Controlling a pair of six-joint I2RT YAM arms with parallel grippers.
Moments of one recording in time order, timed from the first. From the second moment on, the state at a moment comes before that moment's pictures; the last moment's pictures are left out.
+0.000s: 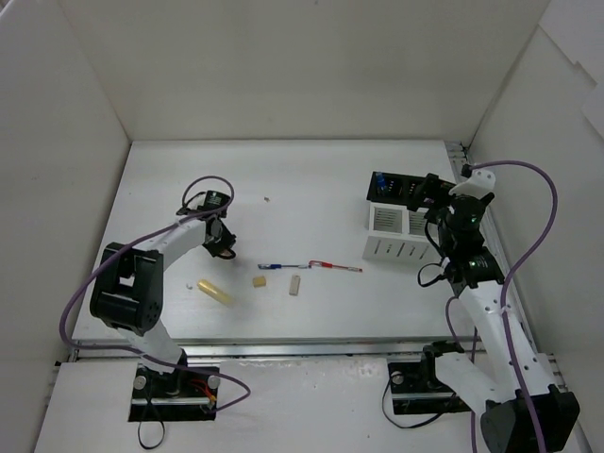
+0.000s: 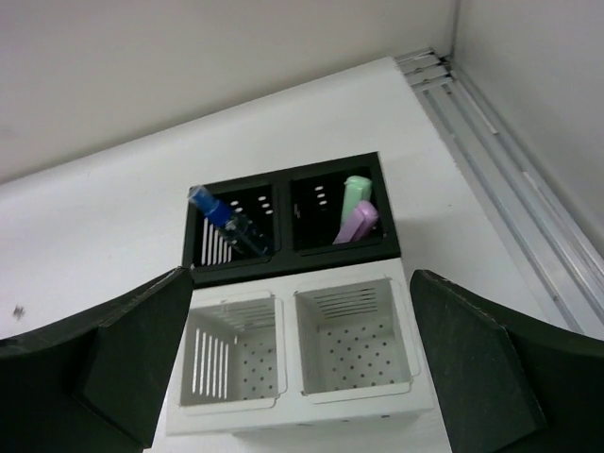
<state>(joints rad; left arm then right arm) -0.27 1.67 1.05 -0.53 -0.21 -0.92 0.11 0.91 0.79 -0.07 0.30 0.28</state>
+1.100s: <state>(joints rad) -0.57 1.39 1.07 -0.16 0.52 0.17 0.46 1.39 0.96 0.06 -0.54 0.42</state>
